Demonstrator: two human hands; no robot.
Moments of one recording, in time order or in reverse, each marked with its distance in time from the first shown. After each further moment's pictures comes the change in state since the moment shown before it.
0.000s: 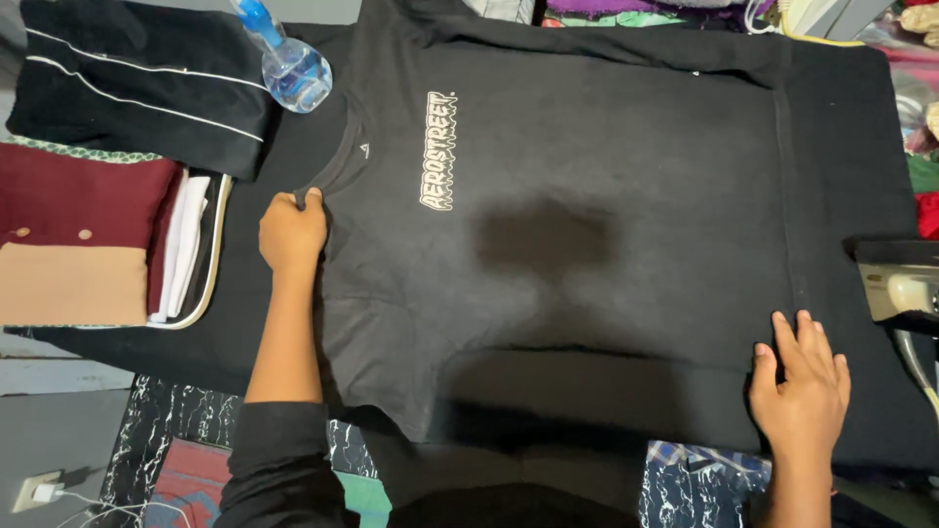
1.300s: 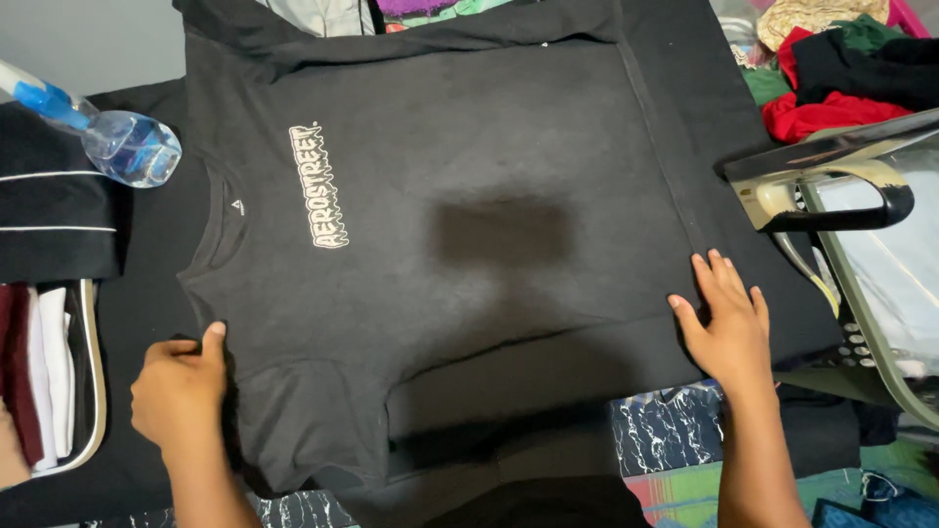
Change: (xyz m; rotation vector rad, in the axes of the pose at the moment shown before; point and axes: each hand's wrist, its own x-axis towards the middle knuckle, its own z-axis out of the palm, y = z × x) left_hand -0.071 -0.028 -0.051 0.378 -0.083 0.034; right_hand 0.005 -0.016 -0.039 0.100 -0.267 0.273
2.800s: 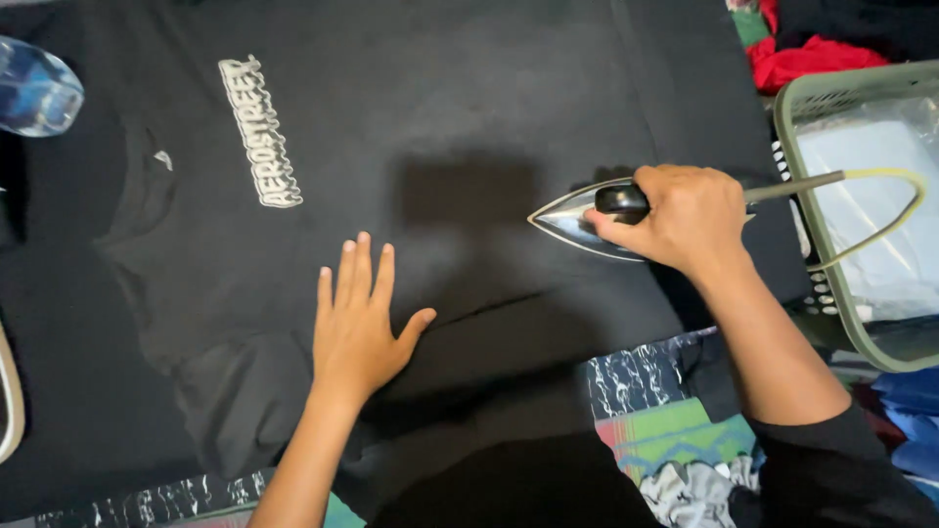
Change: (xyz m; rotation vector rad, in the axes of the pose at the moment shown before) left_hand -0.132 0.140 0.022 0.054 -0.391 0.995; right_hand 0.072 -0.054 -0.032 -0.282 0.310 -0.567
